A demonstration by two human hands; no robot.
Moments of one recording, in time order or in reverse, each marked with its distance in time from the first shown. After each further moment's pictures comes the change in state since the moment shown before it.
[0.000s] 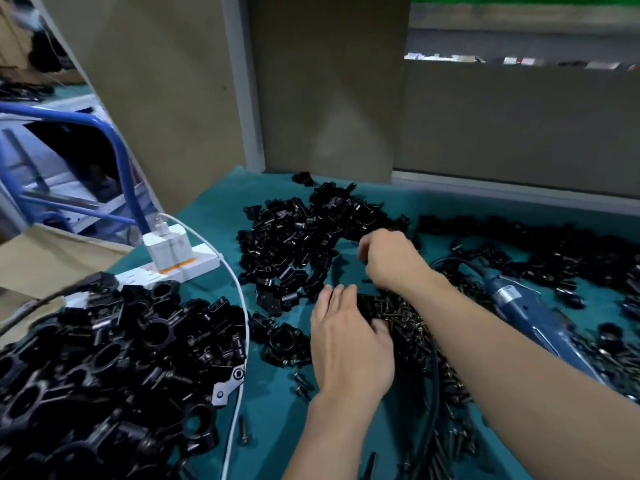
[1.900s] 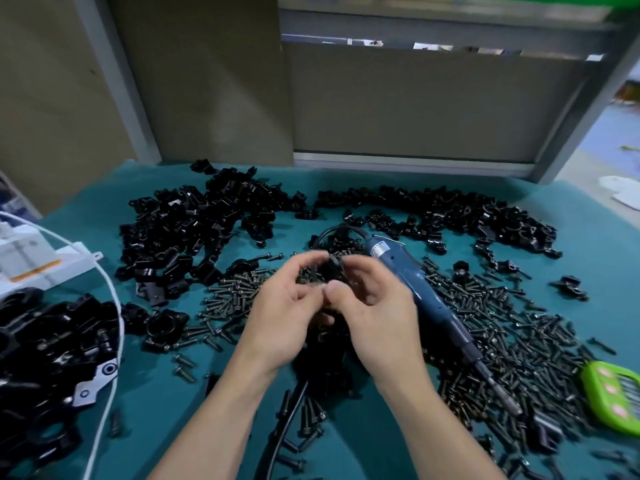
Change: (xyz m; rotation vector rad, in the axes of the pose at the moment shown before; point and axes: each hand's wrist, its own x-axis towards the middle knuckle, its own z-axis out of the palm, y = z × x) left_hand -0.023 0.036 0.007 -0.781 -0.459 0.191; right_hand -0.189 0.076 -0.010 0.977 0.436 0.098
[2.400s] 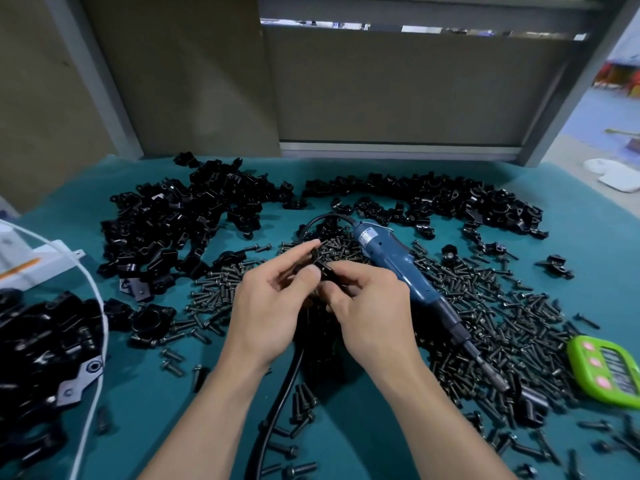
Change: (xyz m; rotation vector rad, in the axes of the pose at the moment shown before) left_hand -0.001 -0.004 0.003 0.067 0.138 0.092; right_hand -0.001 0.004 -0.005 -0.189 -0.013 0.047
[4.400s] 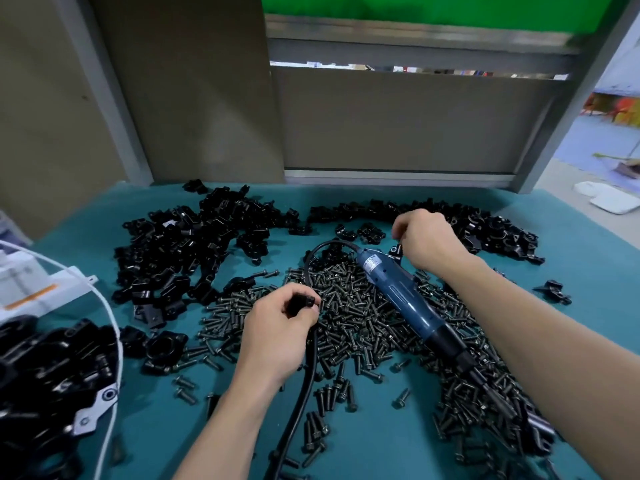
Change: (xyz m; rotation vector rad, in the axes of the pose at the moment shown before) left_hand 0.012 -0.016 -0.003 0.223 0.040 -0.150; right_hand 0.178 0.029 -0.080 -0.793 -0.064 -0.016
